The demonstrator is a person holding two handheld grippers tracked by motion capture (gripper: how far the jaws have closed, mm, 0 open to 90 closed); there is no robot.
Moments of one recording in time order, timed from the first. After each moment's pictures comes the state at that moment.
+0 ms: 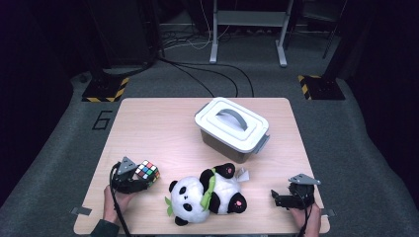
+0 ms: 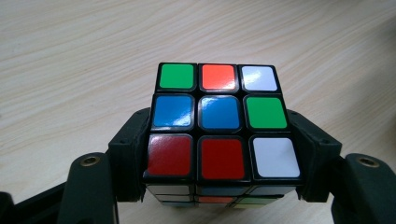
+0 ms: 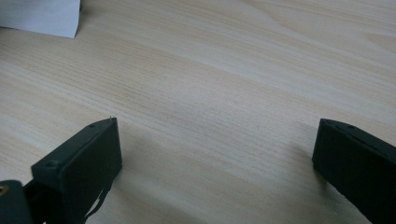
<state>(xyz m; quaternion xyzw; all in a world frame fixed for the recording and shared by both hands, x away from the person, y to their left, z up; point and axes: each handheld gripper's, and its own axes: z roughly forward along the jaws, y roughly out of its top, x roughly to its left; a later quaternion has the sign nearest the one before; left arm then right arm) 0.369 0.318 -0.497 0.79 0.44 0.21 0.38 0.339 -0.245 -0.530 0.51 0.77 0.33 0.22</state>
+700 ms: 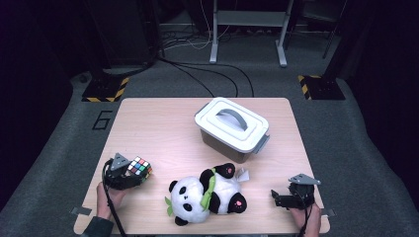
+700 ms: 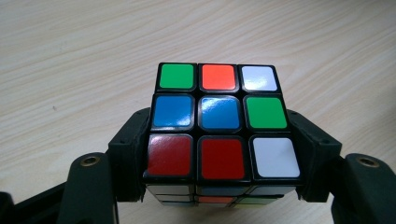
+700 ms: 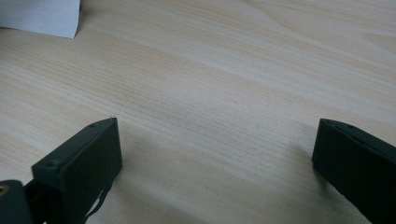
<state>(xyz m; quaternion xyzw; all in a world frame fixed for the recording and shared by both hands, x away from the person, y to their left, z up) 0.377 0.338 -0.490 0.78 0.45 0.22 0.37 0.339 -0.245 -0.530 0.51 0.77 0.33 0.22</state>
